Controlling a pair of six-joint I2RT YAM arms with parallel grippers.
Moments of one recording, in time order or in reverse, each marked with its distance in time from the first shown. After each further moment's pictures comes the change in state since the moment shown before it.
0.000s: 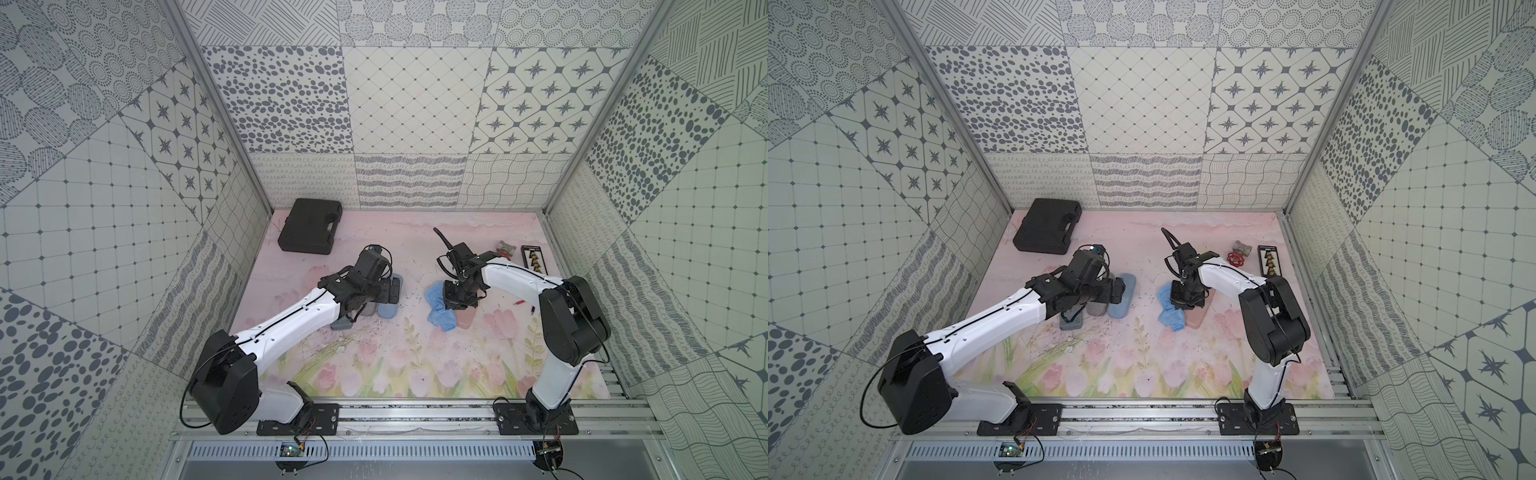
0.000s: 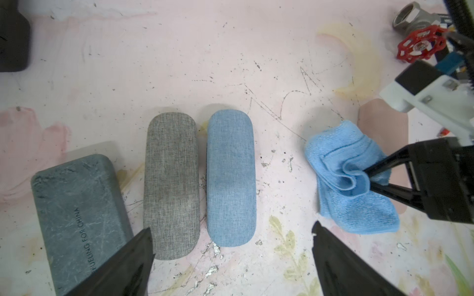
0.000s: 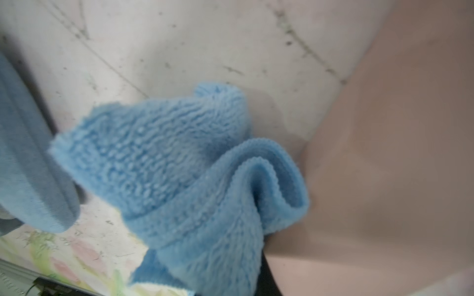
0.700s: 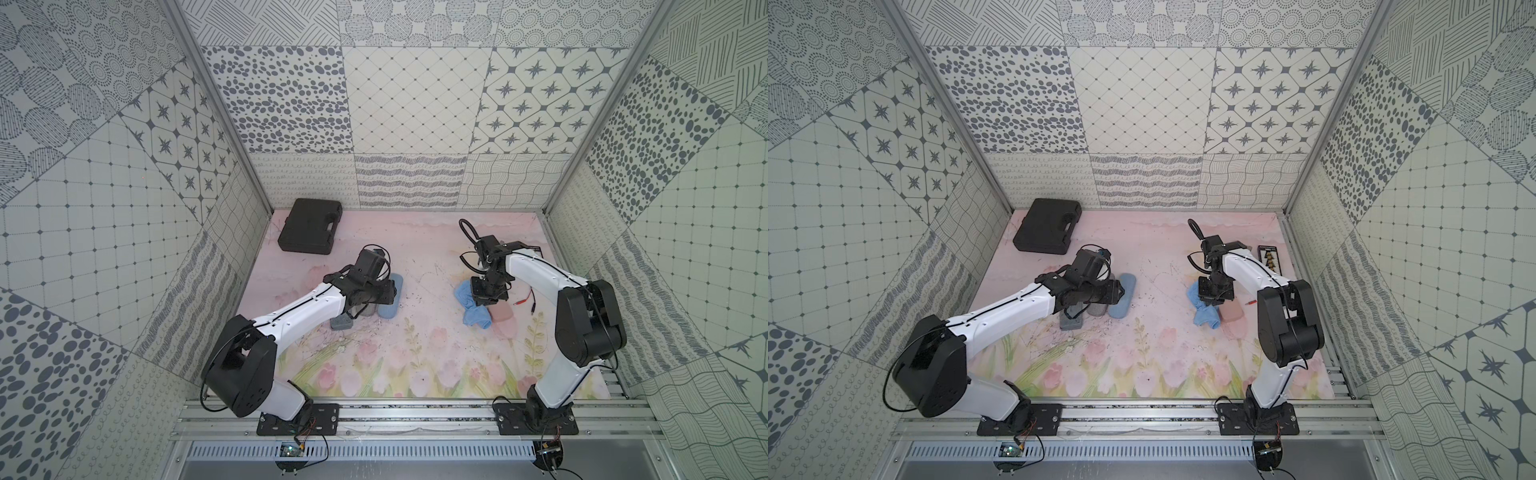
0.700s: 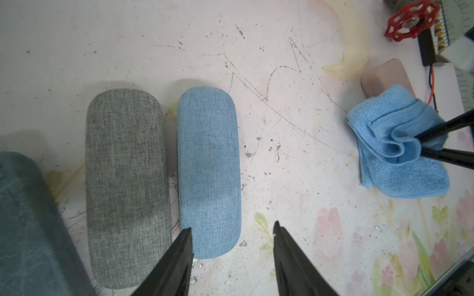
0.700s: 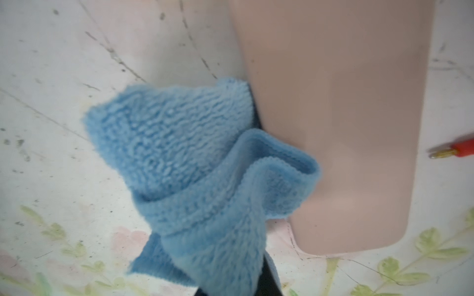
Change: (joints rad) left arm 0.032 0.132 0.001 0.034 0.227 -0.001; right arm -0.126 -0.051 0.055 -0.172 0.067 -0.199
